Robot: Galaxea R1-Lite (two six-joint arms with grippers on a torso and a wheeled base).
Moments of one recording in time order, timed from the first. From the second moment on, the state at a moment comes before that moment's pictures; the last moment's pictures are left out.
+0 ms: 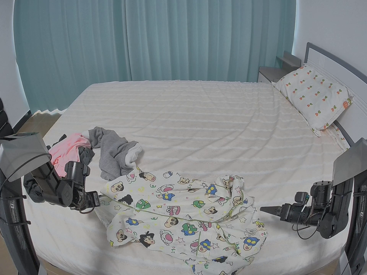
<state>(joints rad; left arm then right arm) 0.00 2.25 -0.75 -0.51 0.22 -0.30 0.05 2.37 -0.18 -1.55 0.56 0.47</state>
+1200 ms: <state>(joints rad) -0.20 2.02 -0.66 -0.57 0.11 -0.58 0.16 2.41 -0.35 -1.17 0.38 0.29</state>
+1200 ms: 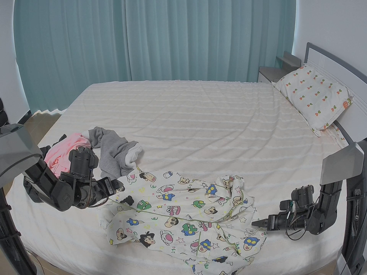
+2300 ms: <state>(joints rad) -0.27 2.02 -0.60 -0.64 0.17 -0.58 -0.08 2.36 -0.32 -1.22 0.30 0.26</state>
